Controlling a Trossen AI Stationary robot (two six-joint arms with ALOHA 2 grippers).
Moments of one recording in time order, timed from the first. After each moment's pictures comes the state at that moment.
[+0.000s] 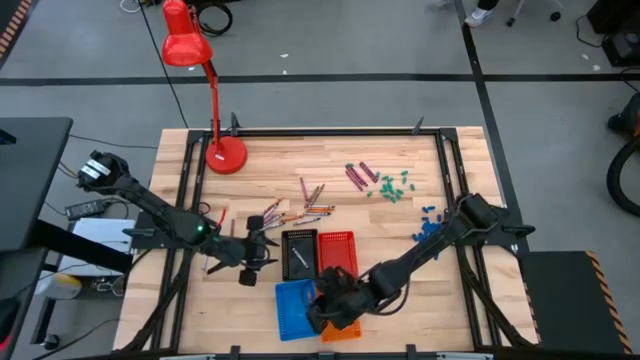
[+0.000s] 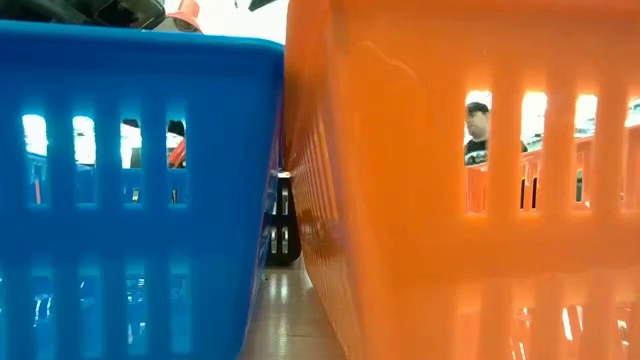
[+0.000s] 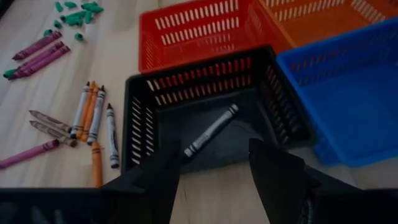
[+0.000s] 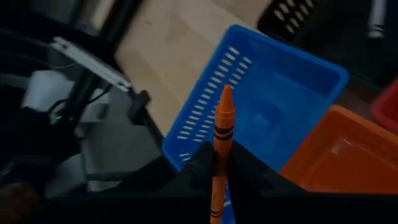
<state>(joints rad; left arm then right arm) -0.52 1.20 0.52 0.00 -0.43 -0.13 0.57 2.05 1.60 -0.37 0.33 1.38</state>
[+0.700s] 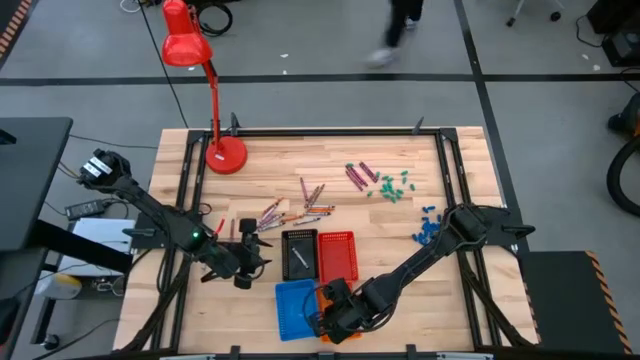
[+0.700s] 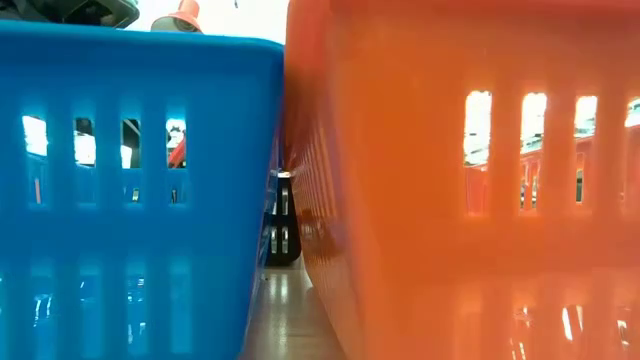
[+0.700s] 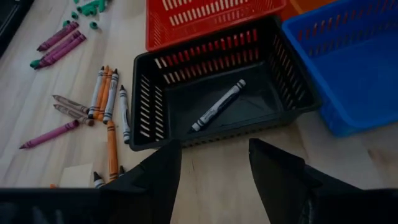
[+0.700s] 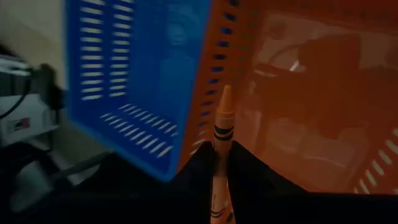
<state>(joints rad) -0.62 1.20 0.52 -0.10 -0.58 -0.19 0.60 2.17 1.70 -0.61 0.16 1.78</state>
